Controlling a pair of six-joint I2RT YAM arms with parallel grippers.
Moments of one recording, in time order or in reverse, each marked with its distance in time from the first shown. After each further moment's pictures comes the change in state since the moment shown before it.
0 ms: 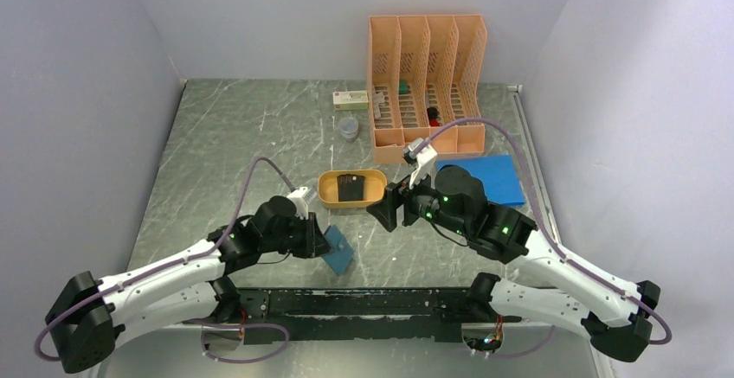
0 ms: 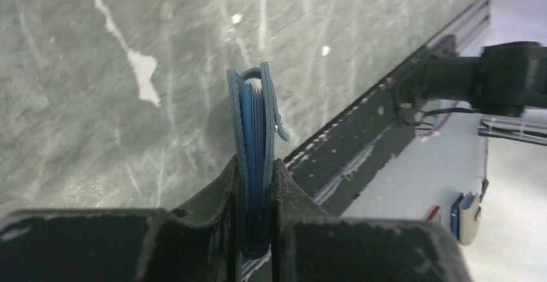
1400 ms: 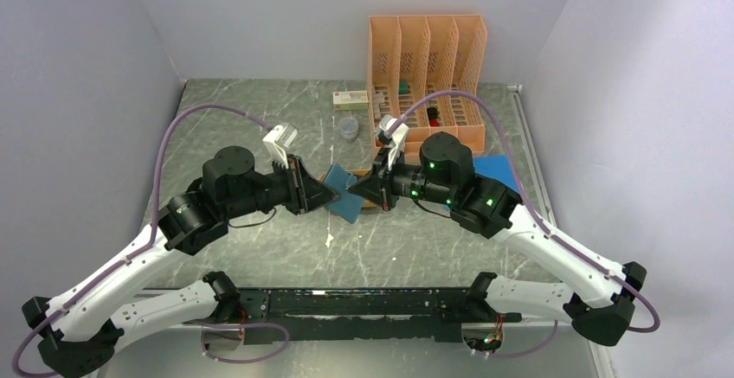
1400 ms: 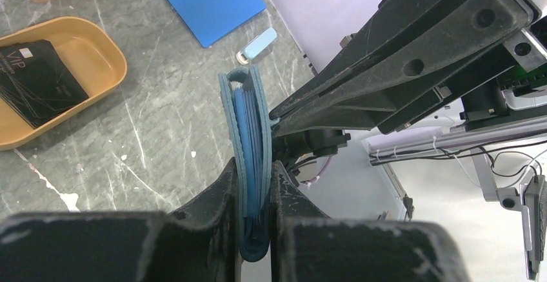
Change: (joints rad) left arm 0.024 -0.017 0.570 -0.204 0.050 0.066; right arm -0.053 0.217 0.203 0.063 -0.340 -0.097
